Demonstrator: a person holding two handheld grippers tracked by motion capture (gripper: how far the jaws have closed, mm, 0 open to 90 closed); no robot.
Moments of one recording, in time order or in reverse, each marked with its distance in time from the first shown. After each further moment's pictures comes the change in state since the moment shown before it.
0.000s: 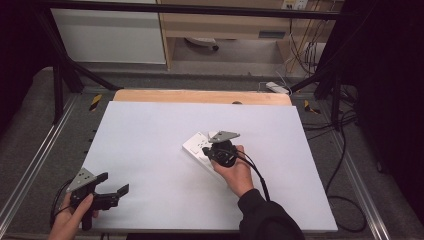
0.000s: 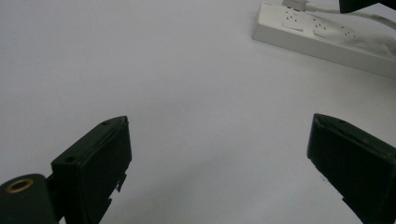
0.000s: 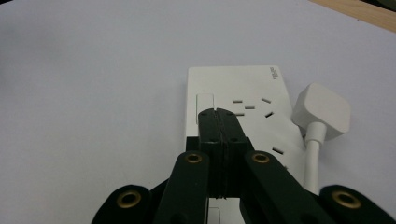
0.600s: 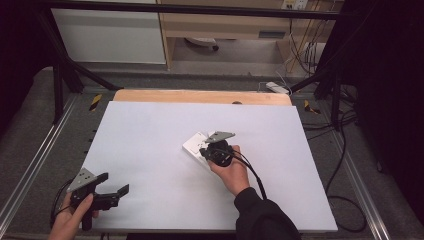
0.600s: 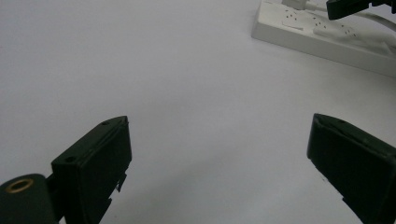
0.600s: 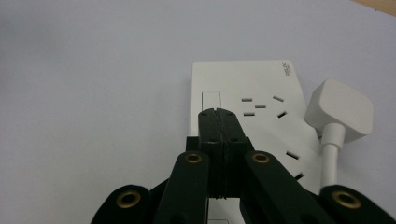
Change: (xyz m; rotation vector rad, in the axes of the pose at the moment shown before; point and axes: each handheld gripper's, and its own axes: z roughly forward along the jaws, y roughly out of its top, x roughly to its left) left arm 0.000 0.000 0.001 0.006 -0.002 0.001; right arm 0.002 0.000 0.013 0.026 0.012 0.000
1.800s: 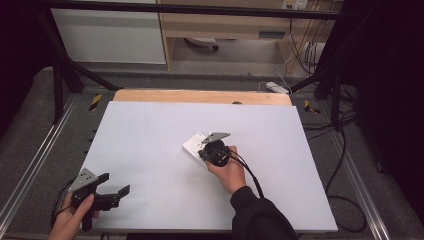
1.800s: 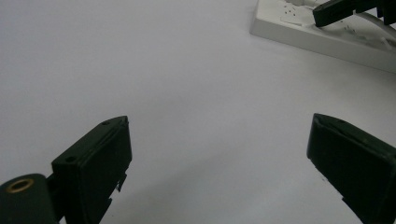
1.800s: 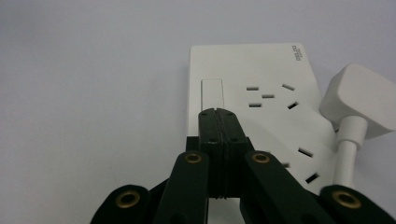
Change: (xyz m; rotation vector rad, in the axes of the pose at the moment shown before) left arm -0.001 0.000 0.001 0.010 -0.005 0.010; right arm 0.000 -0.002 0.015 0.054 -0.006 0.005
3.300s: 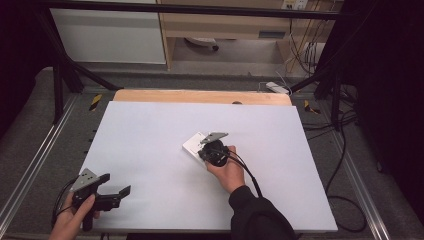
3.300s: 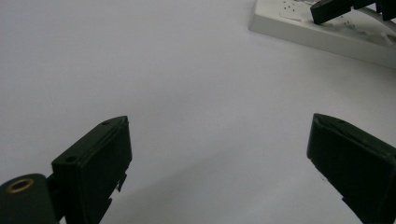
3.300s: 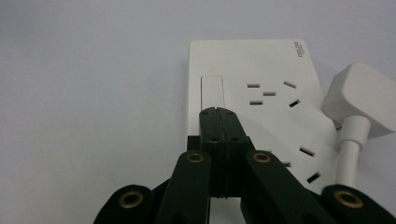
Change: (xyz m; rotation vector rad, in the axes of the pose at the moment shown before) left arm -0.001 0.000 0.001 0.011 -0.002 0.005; right arm 0.002 0.002 0.002 0.029 -0.011 -0.006
